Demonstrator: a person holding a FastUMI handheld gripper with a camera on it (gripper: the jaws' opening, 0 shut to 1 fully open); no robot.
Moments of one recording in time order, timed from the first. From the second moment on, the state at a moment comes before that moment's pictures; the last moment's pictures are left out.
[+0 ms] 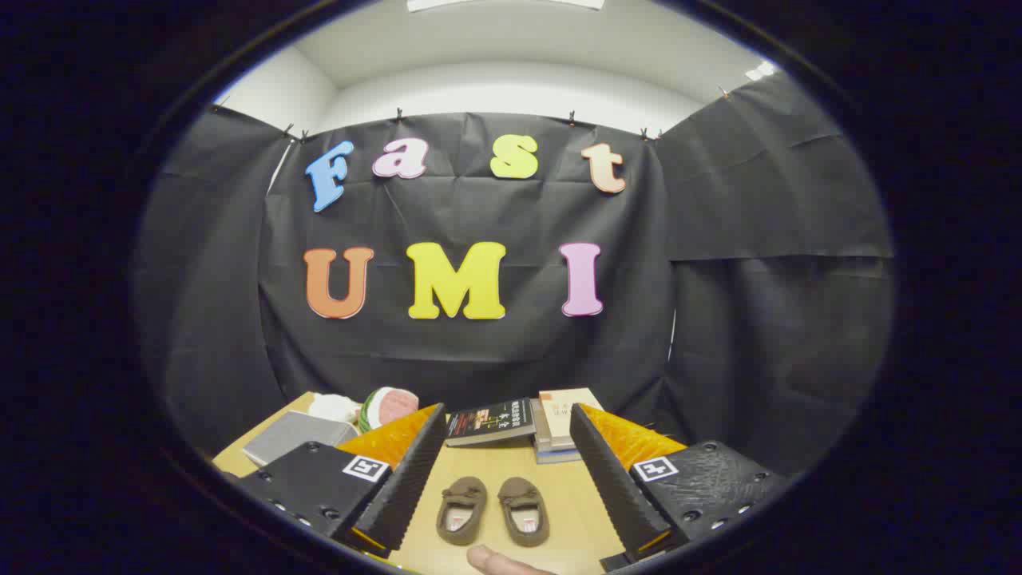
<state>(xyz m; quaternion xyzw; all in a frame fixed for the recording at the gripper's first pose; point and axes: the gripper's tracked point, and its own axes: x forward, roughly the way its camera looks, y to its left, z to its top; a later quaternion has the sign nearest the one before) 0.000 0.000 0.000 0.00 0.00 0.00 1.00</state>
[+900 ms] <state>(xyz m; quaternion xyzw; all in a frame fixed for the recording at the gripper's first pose) 0.066 0.053 -0.049 0.00 0.07 0.05 1.00</state>
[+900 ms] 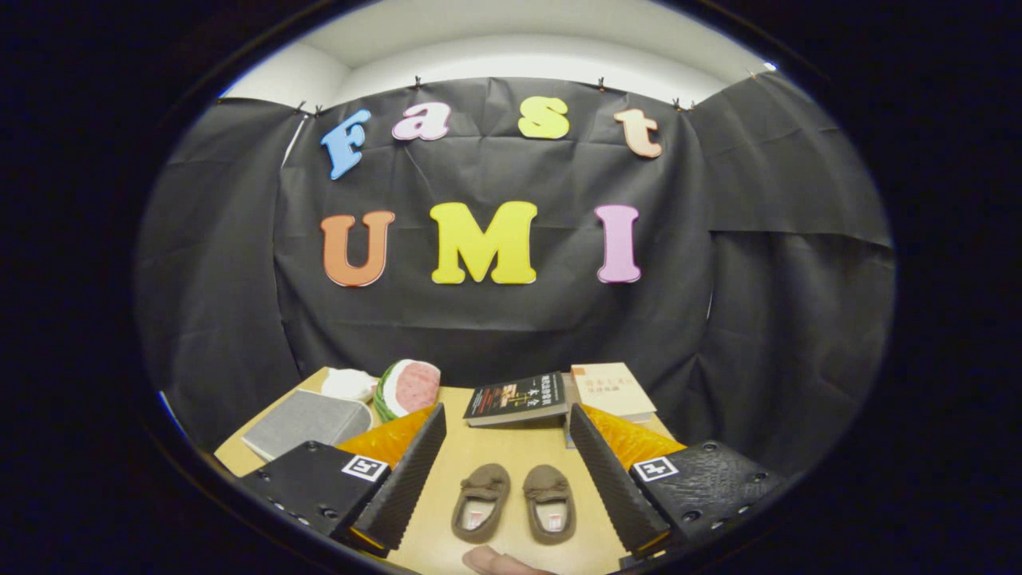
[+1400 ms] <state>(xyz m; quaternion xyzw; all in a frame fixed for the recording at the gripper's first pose) 0.137 0.187 -0.149 0.08 0.24 0.16 0.95</state>
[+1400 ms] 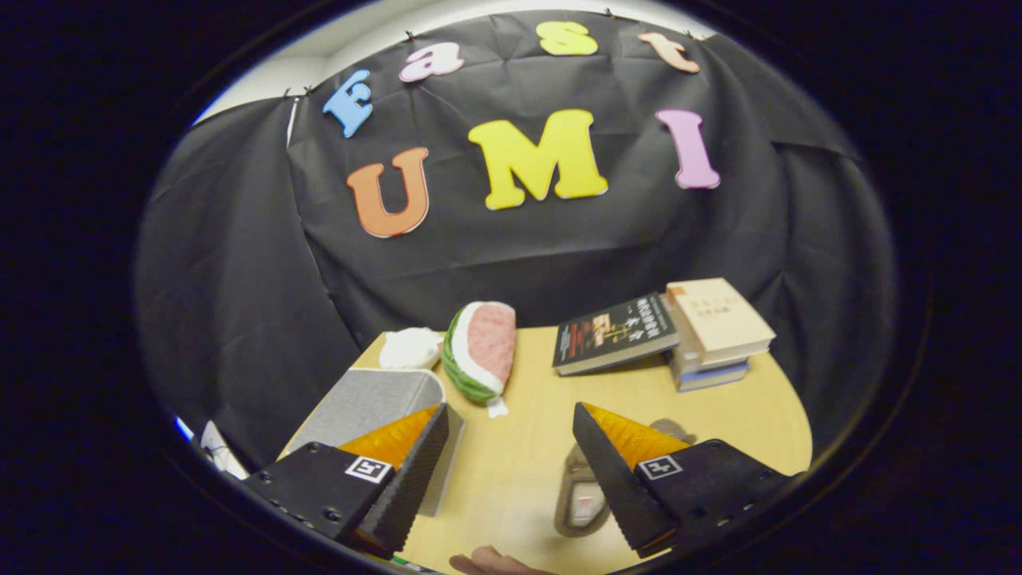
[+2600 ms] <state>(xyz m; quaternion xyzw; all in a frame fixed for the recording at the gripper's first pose) 0.169 0.338 -0.270 0.40 0.53 0.40 0.63</state>
